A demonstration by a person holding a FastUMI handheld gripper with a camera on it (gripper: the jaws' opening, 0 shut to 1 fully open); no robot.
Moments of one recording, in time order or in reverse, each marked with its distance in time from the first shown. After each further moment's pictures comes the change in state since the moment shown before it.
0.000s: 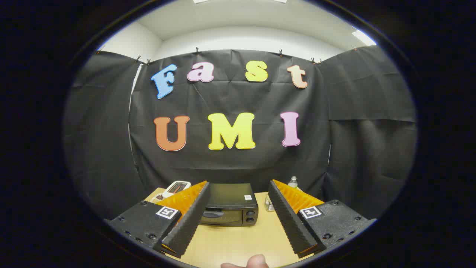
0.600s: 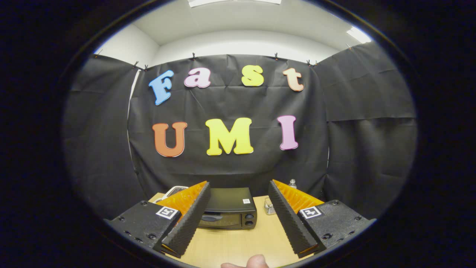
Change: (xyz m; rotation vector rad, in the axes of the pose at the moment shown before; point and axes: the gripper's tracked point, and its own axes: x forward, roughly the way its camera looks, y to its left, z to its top) arm 0.000 -0.010 0.002 0.033 -0.043 -0.002
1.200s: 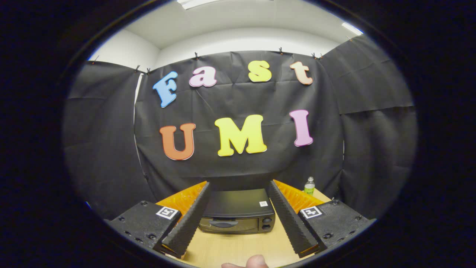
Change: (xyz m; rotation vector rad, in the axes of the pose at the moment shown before) arm 0.055 0.038 -0.015 0.055 0.010 0.094
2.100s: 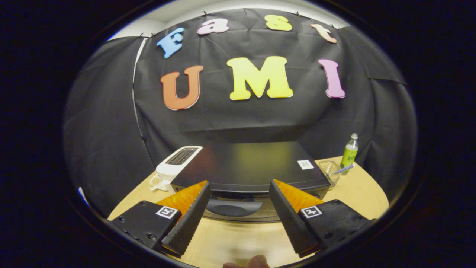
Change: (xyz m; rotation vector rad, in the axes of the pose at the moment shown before) arm 0.165 0.031 -0.224 -0.039 0.314 0.081
